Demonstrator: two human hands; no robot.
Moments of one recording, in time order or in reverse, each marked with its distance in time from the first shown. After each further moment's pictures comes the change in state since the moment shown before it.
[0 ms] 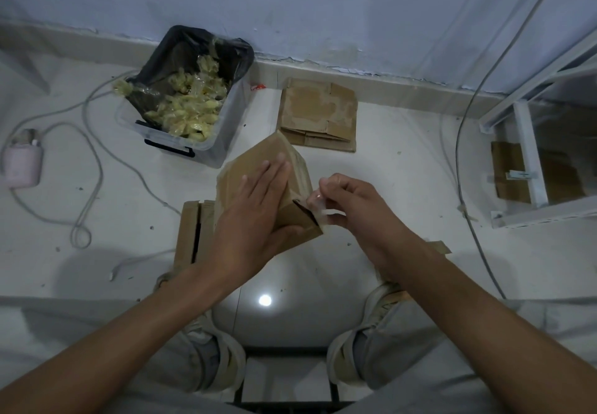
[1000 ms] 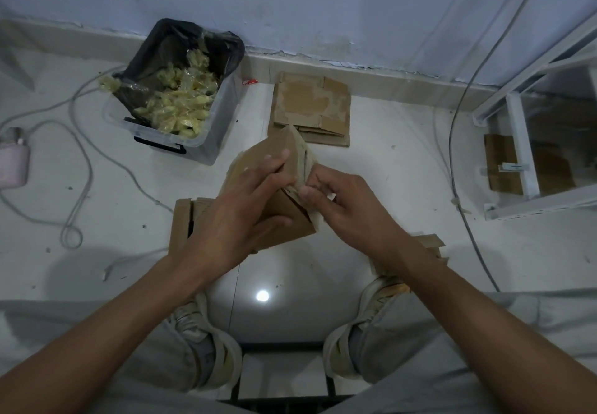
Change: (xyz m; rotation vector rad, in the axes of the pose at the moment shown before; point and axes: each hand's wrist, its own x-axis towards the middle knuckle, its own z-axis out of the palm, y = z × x) left_hand 0.006 -0.008 -0.016 -0.148 -0.010 0.185; right_hand 0.005 0.008 -0.009 -0.700 0.011 -0.562
